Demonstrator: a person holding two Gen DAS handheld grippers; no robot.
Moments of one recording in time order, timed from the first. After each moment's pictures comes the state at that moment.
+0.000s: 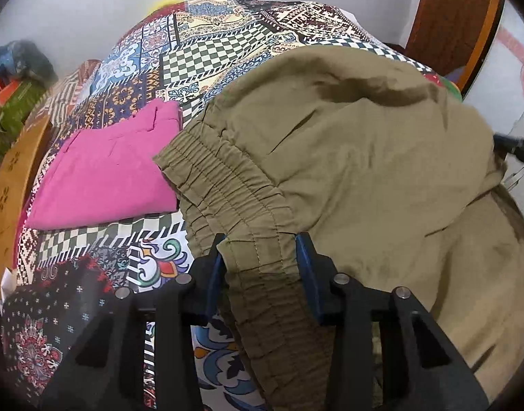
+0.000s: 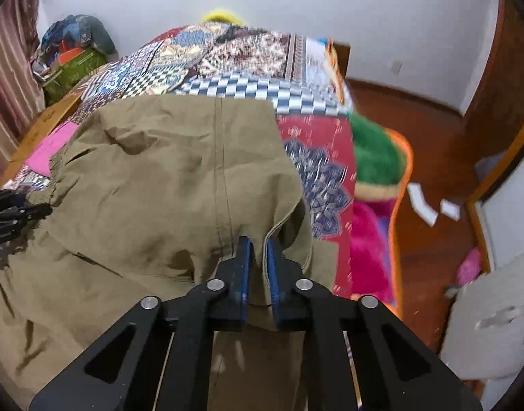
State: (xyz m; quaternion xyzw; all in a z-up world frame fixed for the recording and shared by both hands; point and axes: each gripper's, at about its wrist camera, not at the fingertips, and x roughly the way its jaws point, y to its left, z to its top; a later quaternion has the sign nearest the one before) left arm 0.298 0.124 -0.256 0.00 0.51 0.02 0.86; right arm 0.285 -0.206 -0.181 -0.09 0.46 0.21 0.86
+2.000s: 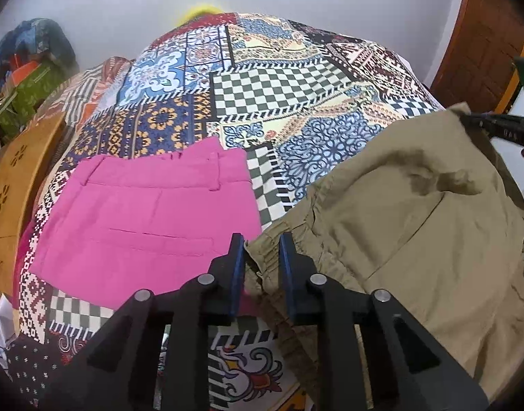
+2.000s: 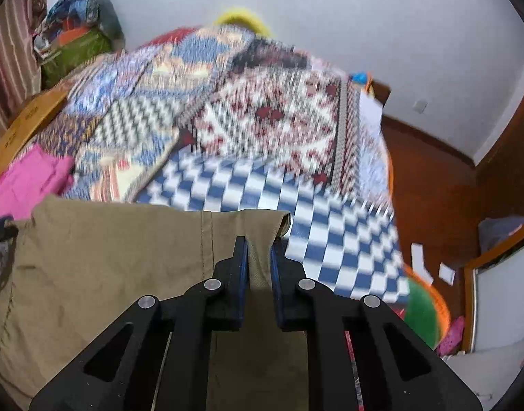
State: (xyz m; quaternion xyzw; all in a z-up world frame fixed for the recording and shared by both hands) left arm 0.366 0.212 -0.253 -0.05 0.46 0.05 0.88; right arm 0.429 -0.100 -0.168 -0.16 0.43 0.23 0.86
